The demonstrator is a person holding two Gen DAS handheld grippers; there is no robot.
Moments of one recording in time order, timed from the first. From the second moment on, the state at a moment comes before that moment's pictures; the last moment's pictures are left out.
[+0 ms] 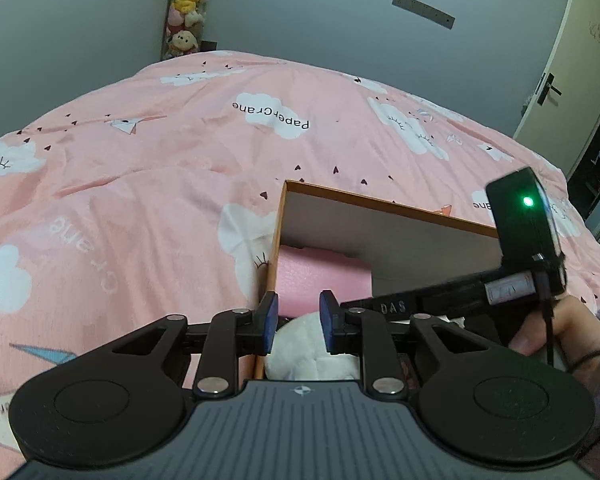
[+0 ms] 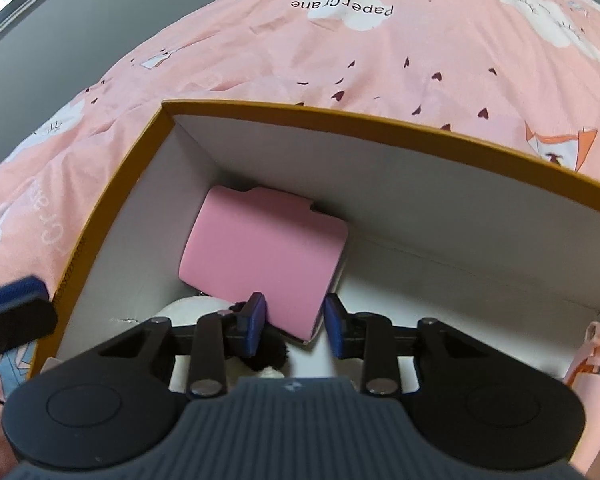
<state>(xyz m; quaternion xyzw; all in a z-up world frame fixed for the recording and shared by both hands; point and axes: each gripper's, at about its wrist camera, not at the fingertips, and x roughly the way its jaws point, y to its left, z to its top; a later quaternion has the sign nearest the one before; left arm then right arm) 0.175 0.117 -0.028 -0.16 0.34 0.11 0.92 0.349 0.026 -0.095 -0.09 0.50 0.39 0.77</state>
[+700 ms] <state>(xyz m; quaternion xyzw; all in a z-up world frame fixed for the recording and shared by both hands) 0.133 0.079 -0.011 -0.14 0.32 0.10 0.93 0.273 -0.008 -0.025 -0.21 0.38 0.37 0.82</state>
